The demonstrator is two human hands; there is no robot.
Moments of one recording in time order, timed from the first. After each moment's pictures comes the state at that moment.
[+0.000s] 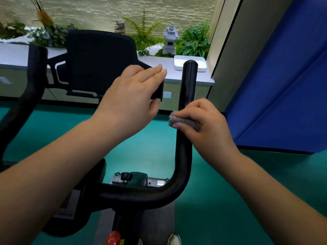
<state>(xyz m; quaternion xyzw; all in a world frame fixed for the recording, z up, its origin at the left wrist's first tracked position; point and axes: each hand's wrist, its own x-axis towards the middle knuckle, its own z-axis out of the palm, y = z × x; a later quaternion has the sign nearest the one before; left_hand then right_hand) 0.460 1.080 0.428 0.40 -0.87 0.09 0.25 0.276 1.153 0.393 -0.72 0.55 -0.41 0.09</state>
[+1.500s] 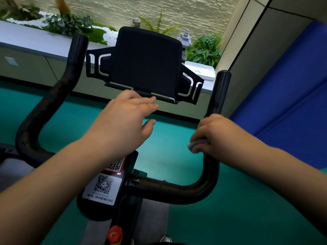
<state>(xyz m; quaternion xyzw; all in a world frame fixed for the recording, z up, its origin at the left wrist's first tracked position) 0.543 1.117 0.406 0.47 -0.85 -0.01 0.24 0.312 1.144 0.431 -0.83 0.55 0.07 0.08</state>
